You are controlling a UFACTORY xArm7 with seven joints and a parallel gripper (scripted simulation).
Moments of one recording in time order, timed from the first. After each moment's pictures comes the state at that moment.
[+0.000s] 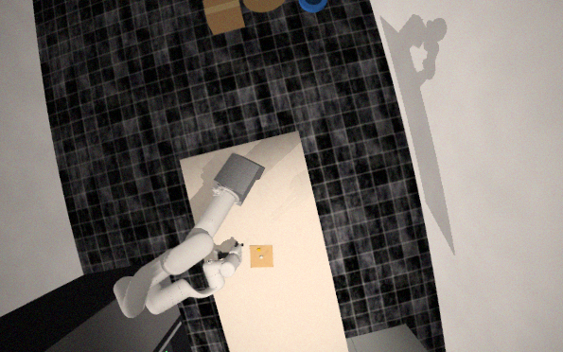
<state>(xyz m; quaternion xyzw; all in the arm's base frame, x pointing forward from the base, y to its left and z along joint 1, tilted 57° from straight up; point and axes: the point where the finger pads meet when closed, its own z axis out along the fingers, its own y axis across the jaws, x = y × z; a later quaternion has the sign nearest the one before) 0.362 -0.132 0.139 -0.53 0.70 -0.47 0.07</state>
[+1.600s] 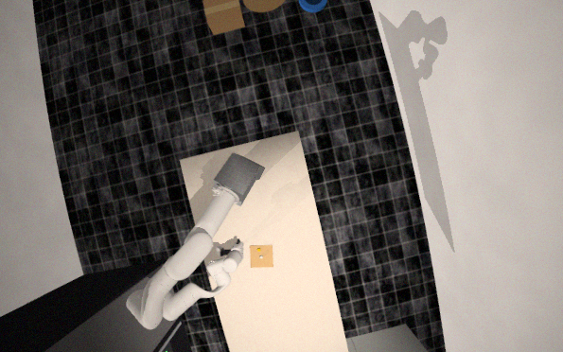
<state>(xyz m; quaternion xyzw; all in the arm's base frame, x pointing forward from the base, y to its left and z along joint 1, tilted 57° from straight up) 0.391 -0.161 0.113 -0.53 0.70 -0.47 0.07</state>
